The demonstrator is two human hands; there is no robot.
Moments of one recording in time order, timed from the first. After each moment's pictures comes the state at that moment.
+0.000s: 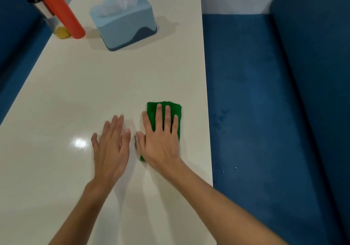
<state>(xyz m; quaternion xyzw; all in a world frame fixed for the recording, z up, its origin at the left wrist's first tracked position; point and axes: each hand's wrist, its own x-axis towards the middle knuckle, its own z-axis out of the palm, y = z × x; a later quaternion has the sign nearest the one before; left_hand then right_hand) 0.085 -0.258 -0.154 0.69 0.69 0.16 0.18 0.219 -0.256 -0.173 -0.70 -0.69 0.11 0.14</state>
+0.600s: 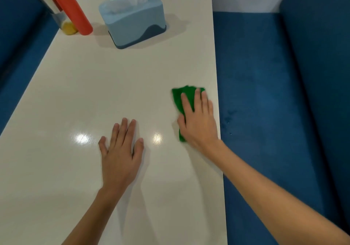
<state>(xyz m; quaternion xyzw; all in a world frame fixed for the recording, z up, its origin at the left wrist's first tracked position) 0.075 -0.264 -0.170 0.73 0.68 0.08 0.10 0.297 -0.216 -0.169 -0.71 -0.69 0.08 0.10</state>
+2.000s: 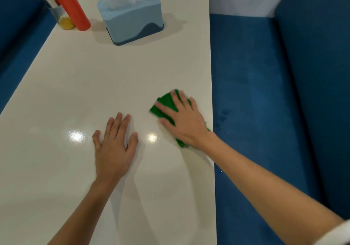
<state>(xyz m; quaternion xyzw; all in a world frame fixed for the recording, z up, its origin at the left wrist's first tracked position) 0.076 -0.264 -0.173 0.72 0.68 0.11 0.09 0.298 -0.213 -0.163 -0.59 -0.80 0.11 0.05</state>
